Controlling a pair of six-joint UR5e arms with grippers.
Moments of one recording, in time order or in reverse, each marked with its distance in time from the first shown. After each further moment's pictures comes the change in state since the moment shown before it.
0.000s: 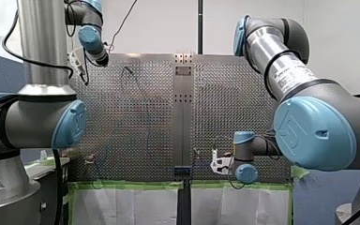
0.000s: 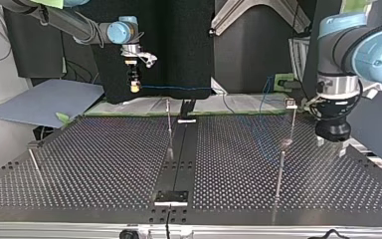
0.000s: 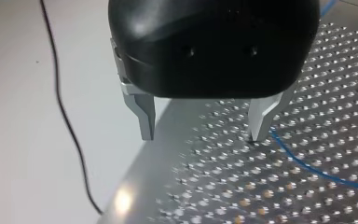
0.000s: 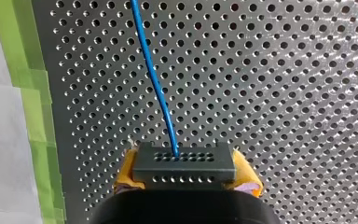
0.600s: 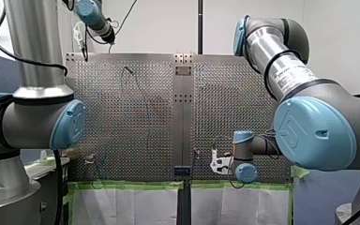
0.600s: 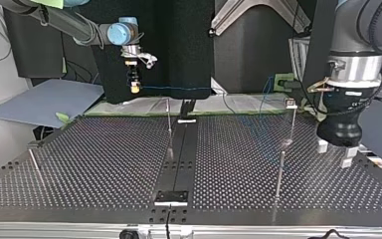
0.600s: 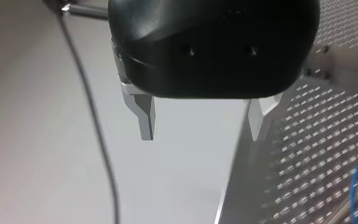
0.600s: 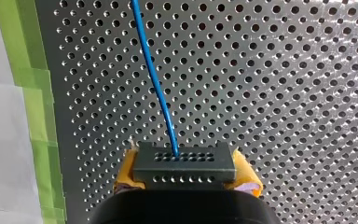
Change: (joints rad) left arm -0.052 0.089 0.120 -0.129 0.115 0.154; right arm 0.000 0.000 -0.011 0.019 0.000 -0.007
